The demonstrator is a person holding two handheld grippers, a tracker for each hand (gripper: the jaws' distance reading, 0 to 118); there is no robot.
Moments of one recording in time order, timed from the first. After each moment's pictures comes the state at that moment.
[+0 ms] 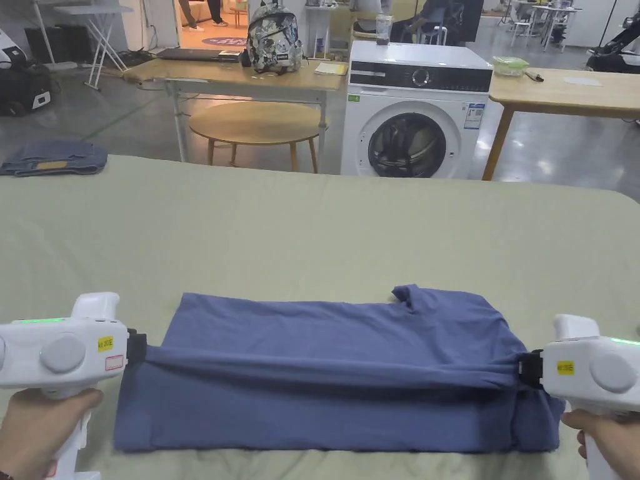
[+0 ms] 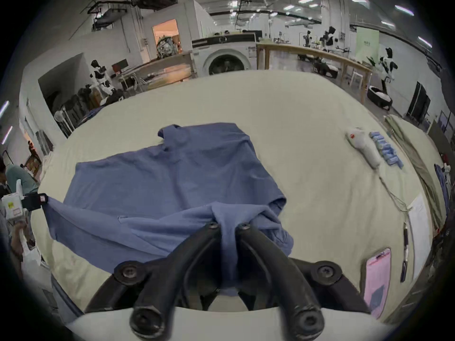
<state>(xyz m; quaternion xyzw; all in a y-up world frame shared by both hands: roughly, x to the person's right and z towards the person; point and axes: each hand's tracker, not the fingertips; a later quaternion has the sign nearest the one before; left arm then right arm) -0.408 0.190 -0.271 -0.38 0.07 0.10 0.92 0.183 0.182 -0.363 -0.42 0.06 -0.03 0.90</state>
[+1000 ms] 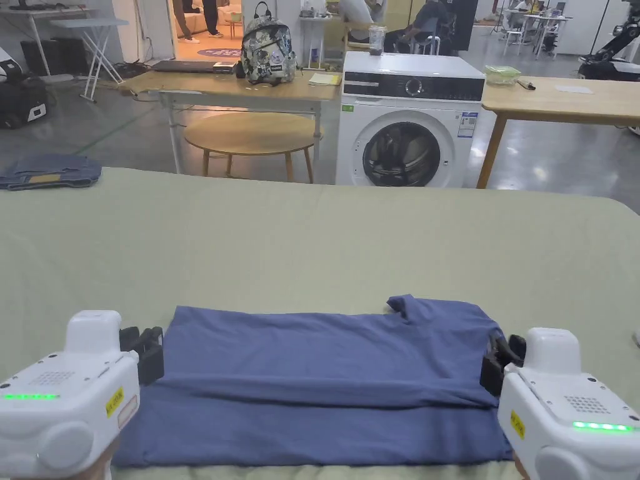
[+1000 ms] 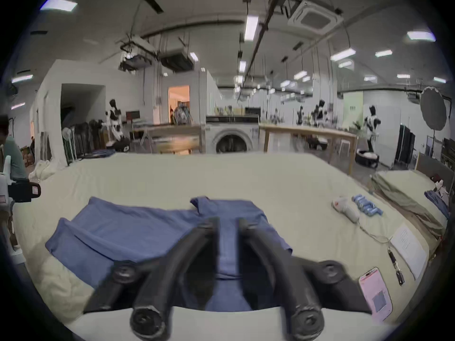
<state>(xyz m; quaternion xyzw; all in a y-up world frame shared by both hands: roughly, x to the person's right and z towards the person) -0.345 0.221 -0.197 -0.18 0.08 0.04 0.98 0.100 0.225 -0.246 -0.14 0.05 0.01 0.99</state>
